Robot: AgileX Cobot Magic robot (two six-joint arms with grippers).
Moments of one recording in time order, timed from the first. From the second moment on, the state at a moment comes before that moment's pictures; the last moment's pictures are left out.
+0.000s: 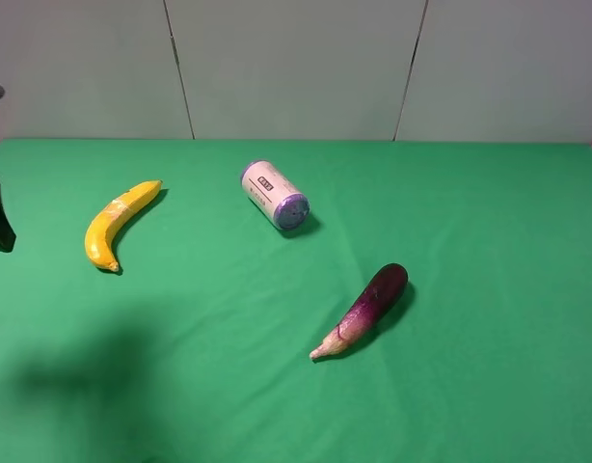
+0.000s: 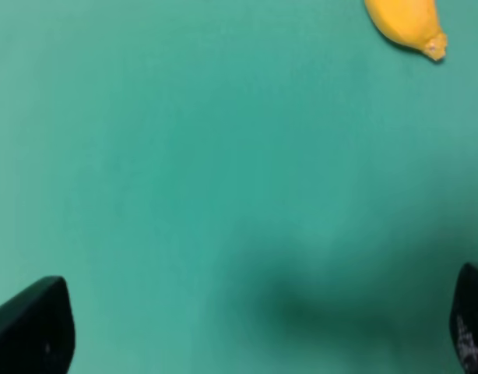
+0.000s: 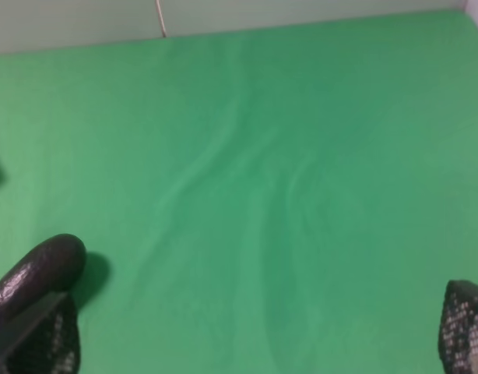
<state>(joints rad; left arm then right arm) 0.02 1.26 -0.77 0.09 0.85 -0.16 -0.09 0.00 -0.50 0.07 1.01 -0.06</state>
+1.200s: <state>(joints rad) -0.15 1.90 -1.07 0.09 0.65 -0.21 -0.09 0.00 -0.50 0.07 1.01 -0.06</state>
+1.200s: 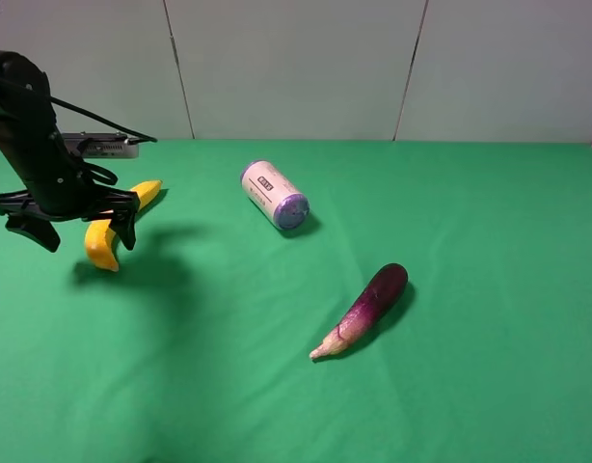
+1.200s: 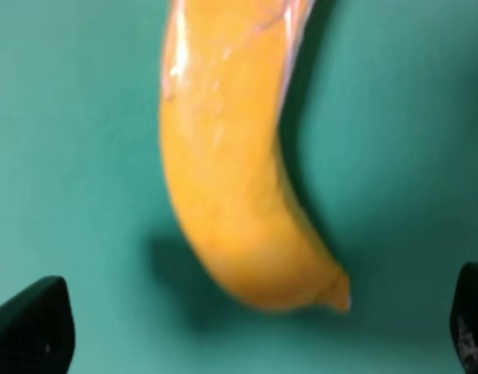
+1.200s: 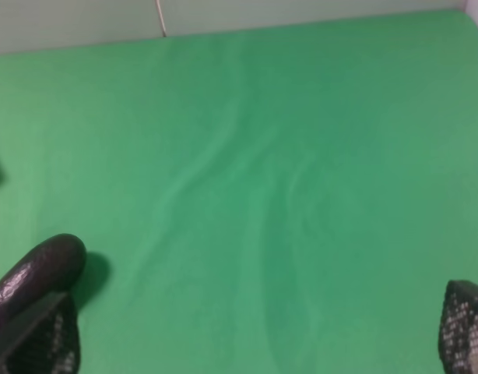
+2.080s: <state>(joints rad) -0.15 2.01 -1.09 0.09 0.56 -0.22 -0.09 0.00 -0.50 0.07 1.01 -0.06</state>
